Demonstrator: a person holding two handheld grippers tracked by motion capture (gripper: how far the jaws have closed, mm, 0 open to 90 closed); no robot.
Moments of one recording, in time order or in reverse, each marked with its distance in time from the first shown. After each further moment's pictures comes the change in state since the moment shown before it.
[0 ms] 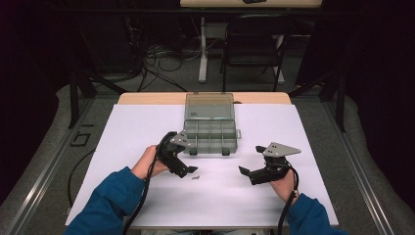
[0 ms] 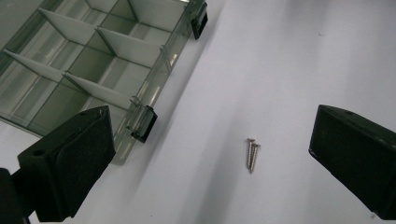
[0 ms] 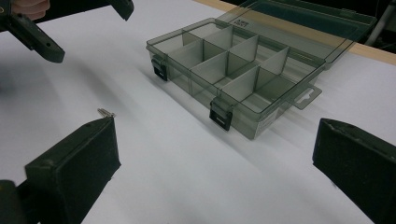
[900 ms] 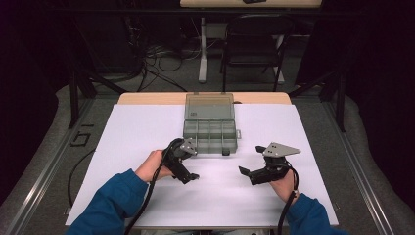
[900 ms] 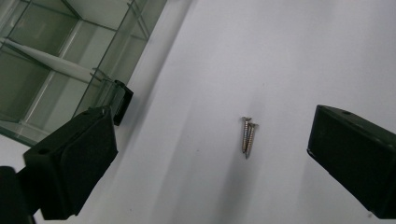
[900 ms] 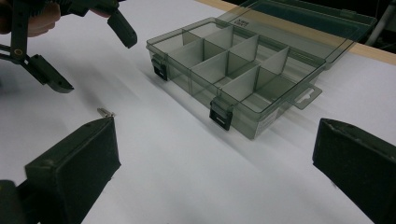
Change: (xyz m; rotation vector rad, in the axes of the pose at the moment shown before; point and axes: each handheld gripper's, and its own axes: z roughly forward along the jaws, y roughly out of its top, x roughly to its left) left arm -0.008 -0.002 0.025 0.135 -0.016 0.020; right arm 0.000 0.000 0.001 -0.002 0.005 0.000
